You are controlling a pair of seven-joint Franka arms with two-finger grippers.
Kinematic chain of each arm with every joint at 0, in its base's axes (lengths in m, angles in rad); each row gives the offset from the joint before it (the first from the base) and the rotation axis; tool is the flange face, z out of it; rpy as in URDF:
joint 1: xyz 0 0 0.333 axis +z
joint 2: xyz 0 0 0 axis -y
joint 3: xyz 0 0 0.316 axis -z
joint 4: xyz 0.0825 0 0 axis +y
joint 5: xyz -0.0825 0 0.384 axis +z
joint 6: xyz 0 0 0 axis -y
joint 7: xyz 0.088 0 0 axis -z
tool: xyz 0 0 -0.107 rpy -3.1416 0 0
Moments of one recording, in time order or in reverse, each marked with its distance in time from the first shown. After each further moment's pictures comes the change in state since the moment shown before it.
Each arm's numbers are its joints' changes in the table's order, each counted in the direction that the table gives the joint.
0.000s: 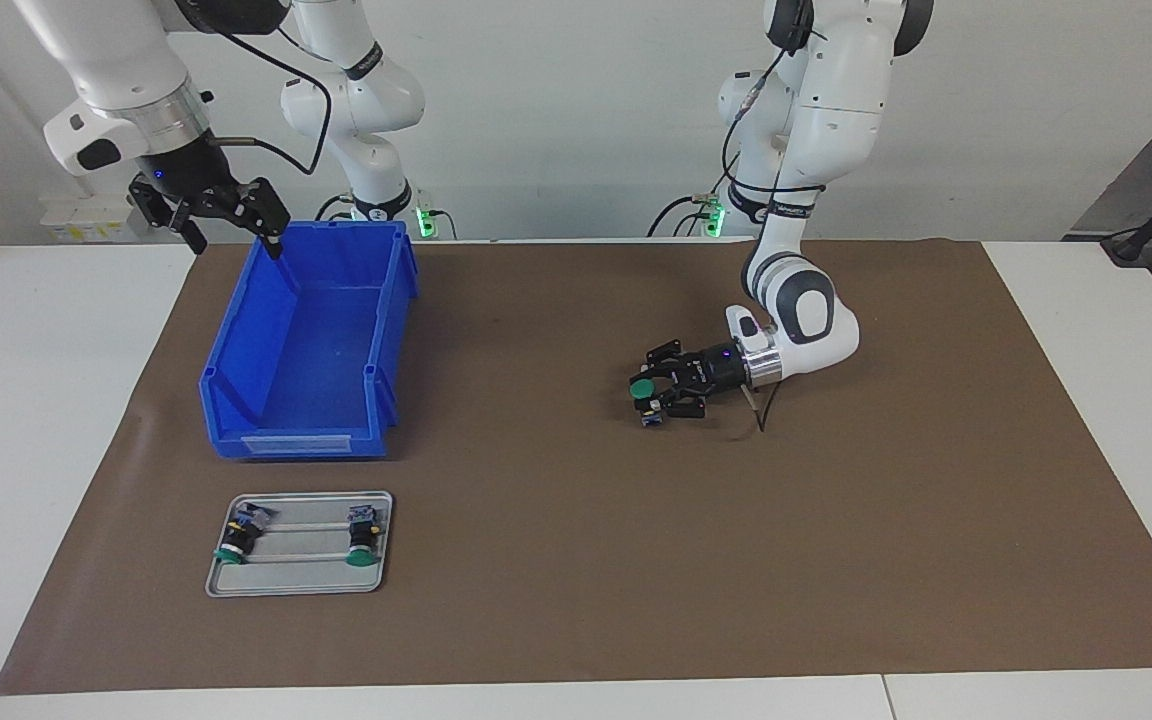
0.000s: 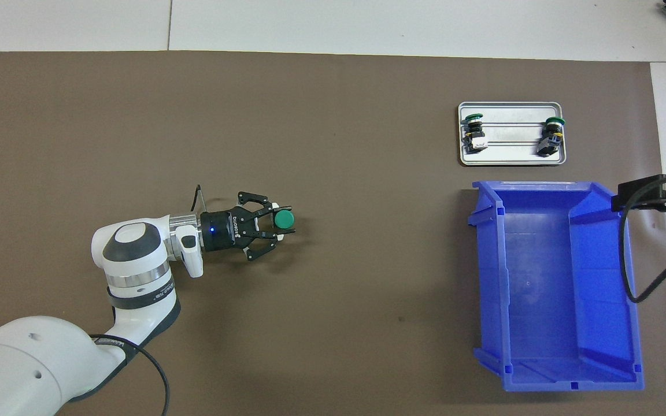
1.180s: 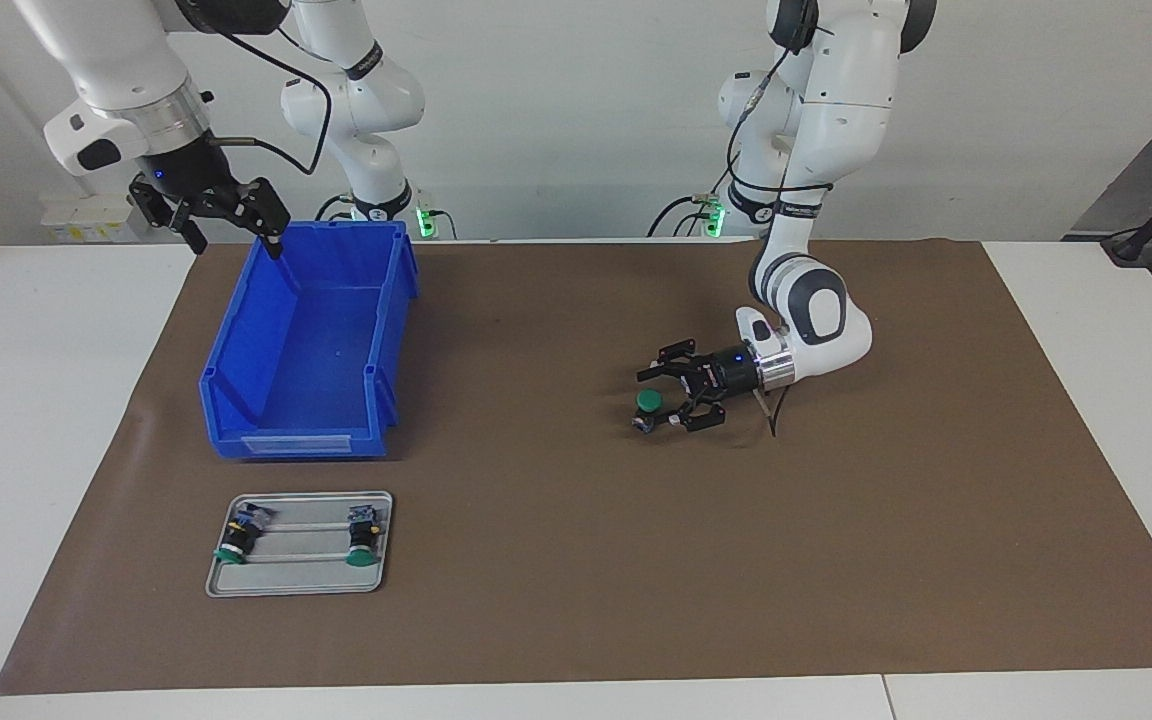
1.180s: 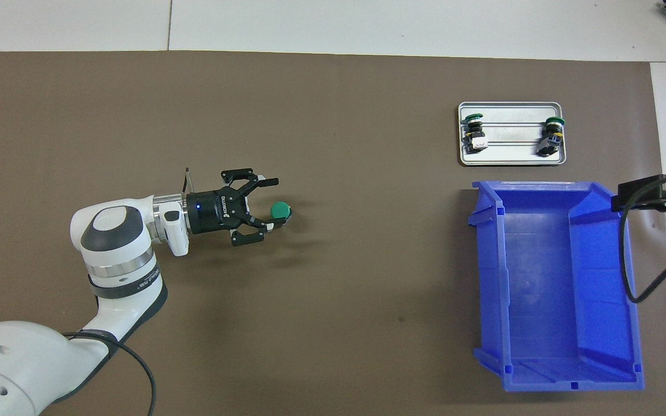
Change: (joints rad) left arm 0.017 0.072 -0.016 -0.082 0.080 -0.003 -0.336; right arm 0.000 0.000 0.000 0.000 0.000 -0.001 0.000
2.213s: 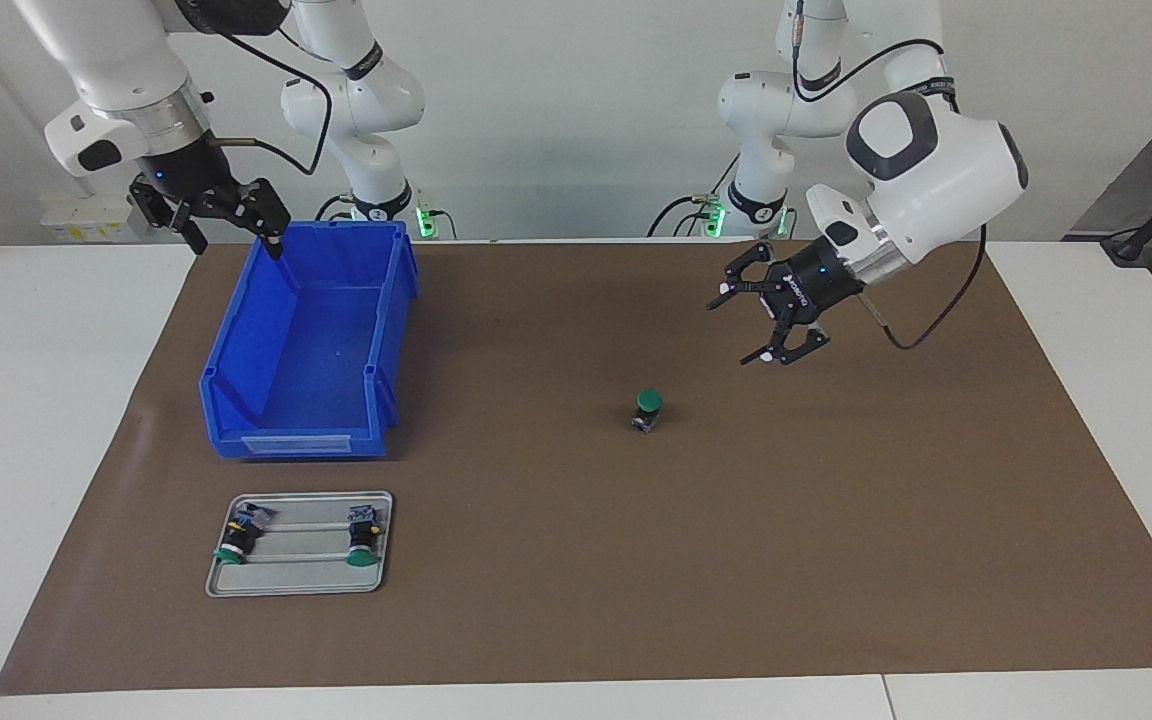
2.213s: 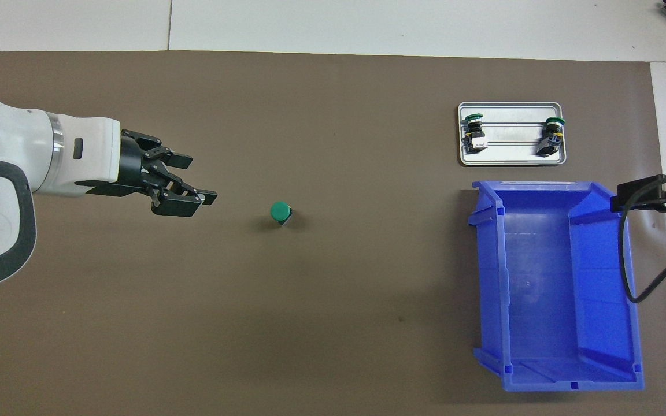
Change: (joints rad) left arm 0.014 0.303 0.022 -0.312 1.159 -0.004 -1.501; right arm 0.000 0.000 0.000 0.002 0.000 0.000 0.000
